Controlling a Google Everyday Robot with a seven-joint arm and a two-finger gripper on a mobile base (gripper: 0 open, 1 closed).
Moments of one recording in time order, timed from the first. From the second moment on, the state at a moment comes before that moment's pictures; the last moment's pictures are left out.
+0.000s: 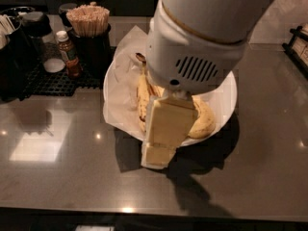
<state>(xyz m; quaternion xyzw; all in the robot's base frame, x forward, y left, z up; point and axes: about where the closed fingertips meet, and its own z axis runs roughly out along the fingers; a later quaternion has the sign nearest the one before) 0.344 -0.001 0.997 -0.68 0.71 0.06 0.13</state>
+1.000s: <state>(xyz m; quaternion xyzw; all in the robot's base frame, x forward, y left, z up) 0.358 -0.025 0.990 -0.66 0.72 0.10 0.16</state>
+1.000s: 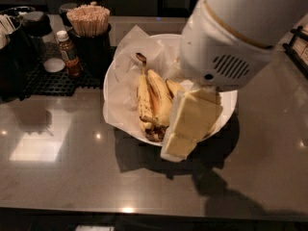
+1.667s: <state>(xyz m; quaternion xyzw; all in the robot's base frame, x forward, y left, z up) 0.391 -0.069 0.951 -0.62 0.74 0.19 0.19</state>
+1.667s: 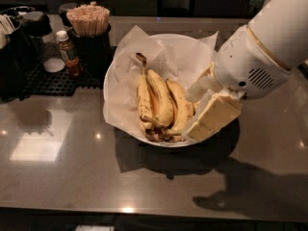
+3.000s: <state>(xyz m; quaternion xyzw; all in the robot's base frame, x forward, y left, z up) 0.389 -0.071 0.907 -0.63 0.75 0.14 0.18</state>
